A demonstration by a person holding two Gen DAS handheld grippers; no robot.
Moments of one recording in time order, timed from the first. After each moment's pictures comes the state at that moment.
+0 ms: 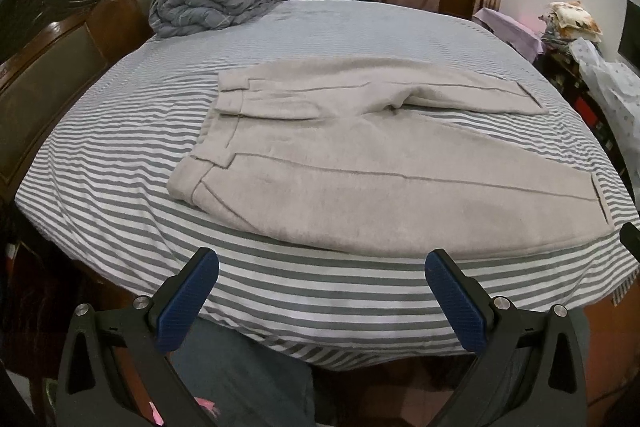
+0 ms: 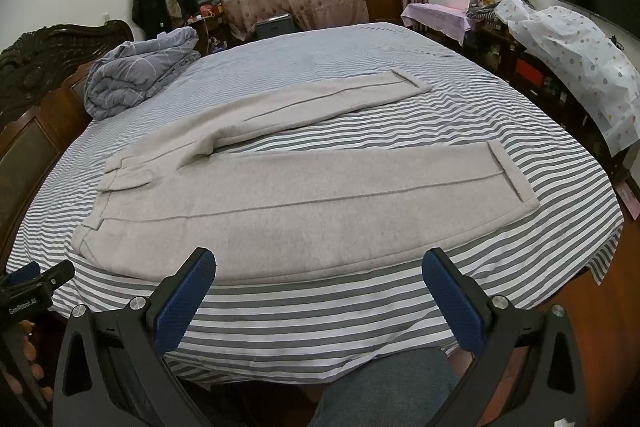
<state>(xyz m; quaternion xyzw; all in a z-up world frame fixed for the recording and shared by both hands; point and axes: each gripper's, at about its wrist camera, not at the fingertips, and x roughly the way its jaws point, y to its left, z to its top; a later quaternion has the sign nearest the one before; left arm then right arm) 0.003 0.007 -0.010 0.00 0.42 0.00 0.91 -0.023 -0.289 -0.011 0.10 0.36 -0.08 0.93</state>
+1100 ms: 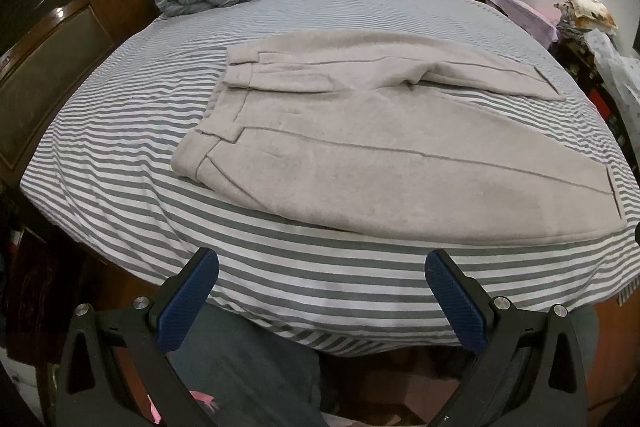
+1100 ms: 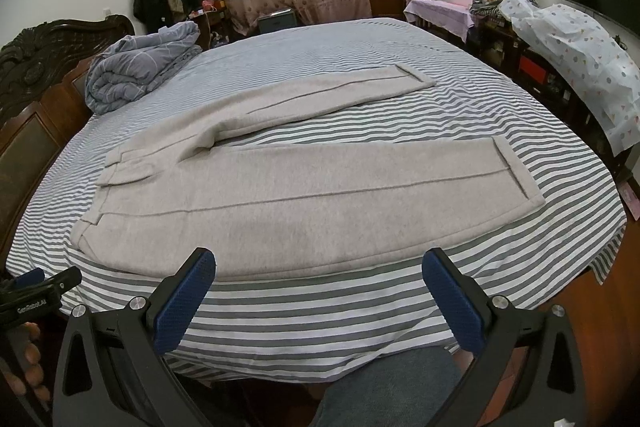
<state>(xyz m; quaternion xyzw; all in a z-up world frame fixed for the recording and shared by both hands) 0.011 0.009 -0.027 0.00 0.46 0.02 0.89 -0.023 -0.281 -0.018 0.11 0.36 -0.07 0.92</state>
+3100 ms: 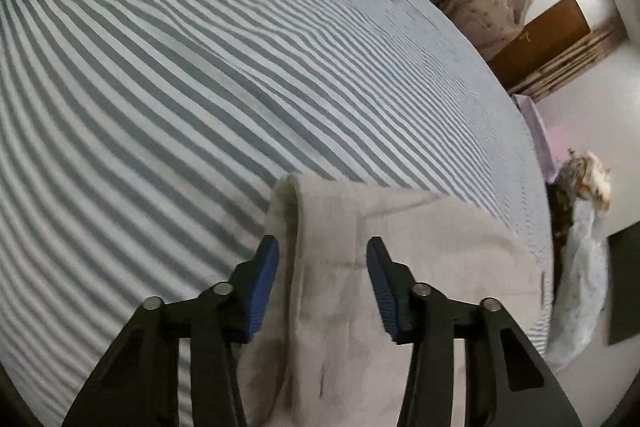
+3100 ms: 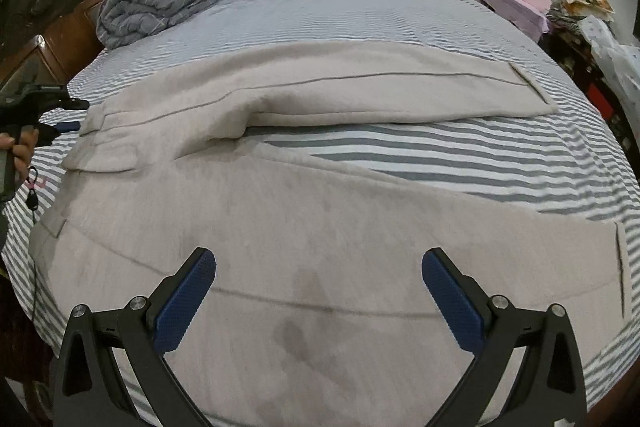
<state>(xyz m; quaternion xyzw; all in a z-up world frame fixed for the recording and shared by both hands) 0.387 0.253 -0.090 -0.30 0.50 -0.03 0.81 0.193 -0.211 -0.084 0.03 0.45 0.01 0.89</state>
